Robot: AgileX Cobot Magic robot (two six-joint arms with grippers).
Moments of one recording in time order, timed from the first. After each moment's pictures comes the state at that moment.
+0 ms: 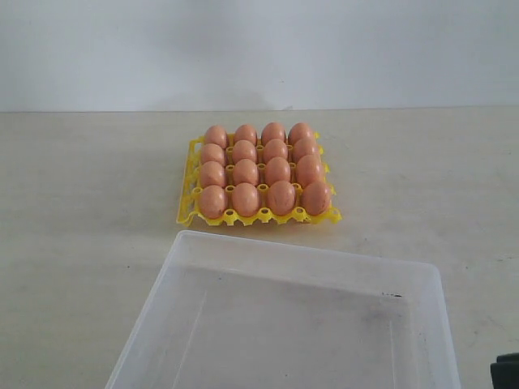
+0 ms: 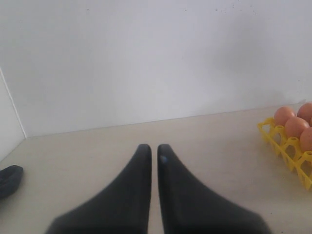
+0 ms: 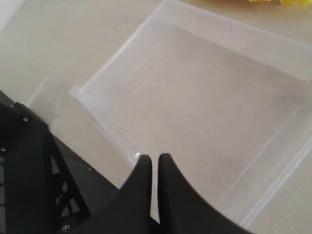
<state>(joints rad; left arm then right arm) 0.04 0.00 0.00 -0.14 0.10 0.26 0.26 0.40 -0.48 0.59 0.97 -0.18</state>
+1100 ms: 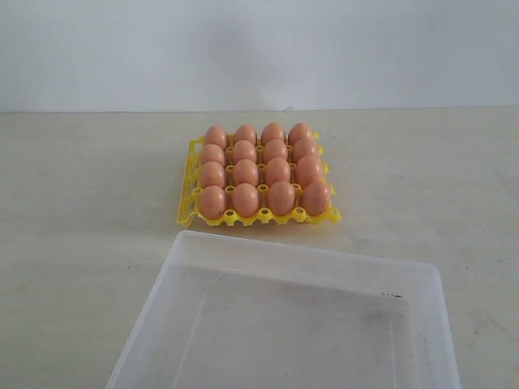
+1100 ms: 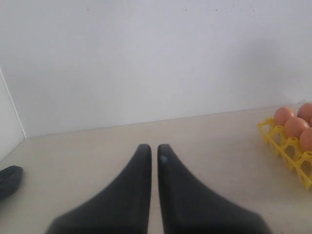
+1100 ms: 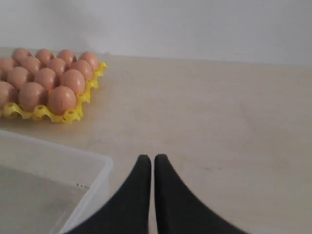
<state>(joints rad) 0.04 0.00 0.00 -0.14 0.10 0.26 -0.24 0.01 0.00 0.60 0.40 -0.65</state>
